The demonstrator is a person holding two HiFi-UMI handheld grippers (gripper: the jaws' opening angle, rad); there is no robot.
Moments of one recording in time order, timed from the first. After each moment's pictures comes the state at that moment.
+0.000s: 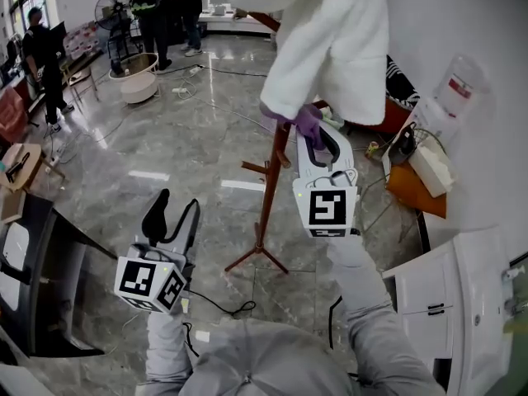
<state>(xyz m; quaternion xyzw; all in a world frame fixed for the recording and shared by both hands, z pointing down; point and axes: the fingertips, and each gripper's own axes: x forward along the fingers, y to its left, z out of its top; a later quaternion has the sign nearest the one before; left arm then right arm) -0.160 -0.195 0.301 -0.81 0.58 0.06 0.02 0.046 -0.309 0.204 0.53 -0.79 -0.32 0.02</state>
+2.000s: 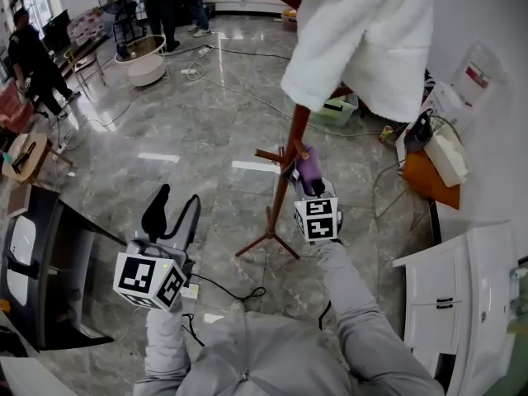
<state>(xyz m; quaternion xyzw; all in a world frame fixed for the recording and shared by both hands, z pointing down) -0.185 -0.206 0.324 -0.81 0.59 0.02 0.00 0.063 -0.363 0.484 0.53 -0.82 0.01 0.19</state>
